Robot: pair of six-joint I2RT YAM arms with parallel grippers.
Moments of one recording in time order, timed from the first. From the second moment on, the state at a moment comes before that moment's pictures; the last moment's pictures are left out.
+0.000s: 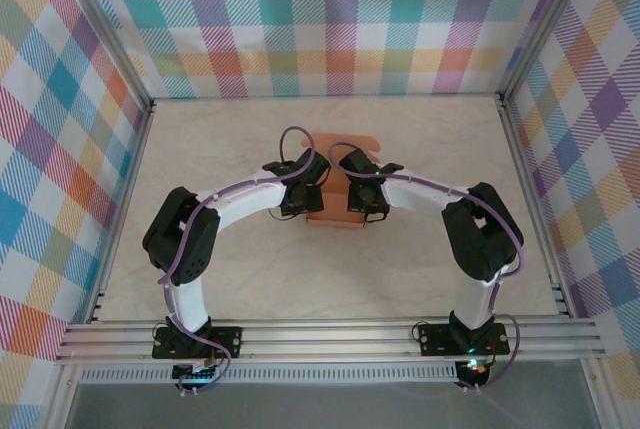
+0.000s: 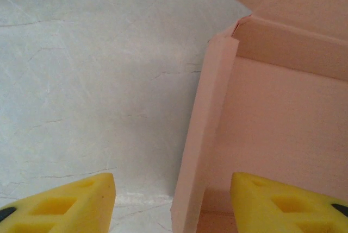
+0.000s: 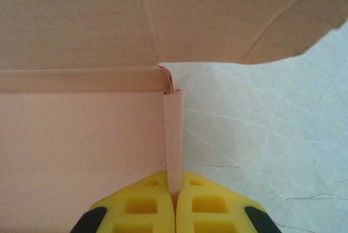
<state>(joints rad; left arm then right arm) -0.68 1.84 1.30 -0.66 -0.17 -0.78 0.66 1.82 1.20 -0.61 0.21 0.70</state>
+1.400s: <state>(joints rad) -0.50 1.52 0.94 -0.50 -0.04 -0.79 0.66 1.94 1.29 -0.65 0.26 0.60</state>
